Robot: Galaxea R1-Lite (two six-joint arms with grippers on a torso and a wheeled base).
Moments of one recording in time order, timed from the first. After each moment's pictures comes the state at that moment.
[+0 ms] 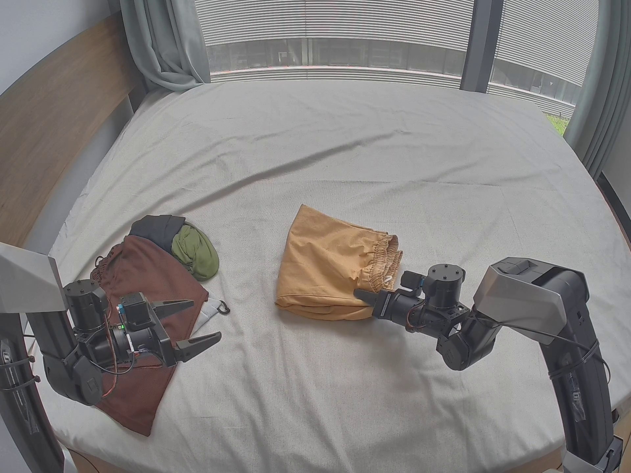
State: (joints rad) left arm 0.01 2.18 -0.32 -1.55 -0.85 0.14; right arm 0.39 2.64 -1.16 -1.27 0.42 0.58
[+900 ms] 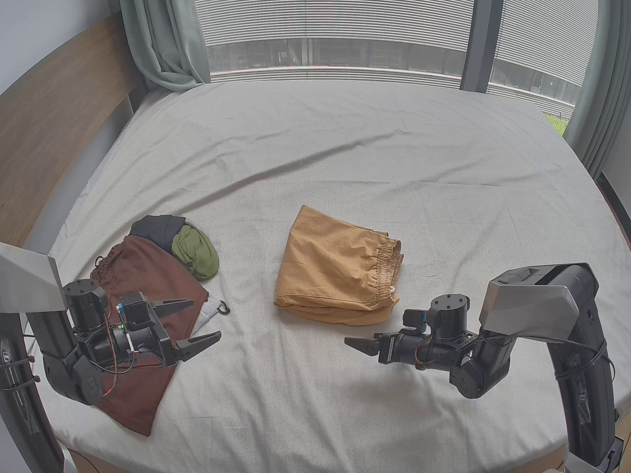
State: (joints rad) left arm 0.01 2.18 -0.32 -1.55 -0.85 0.14; right arm 0.46 2.56 -0.82 -1.28 0.43 0.44
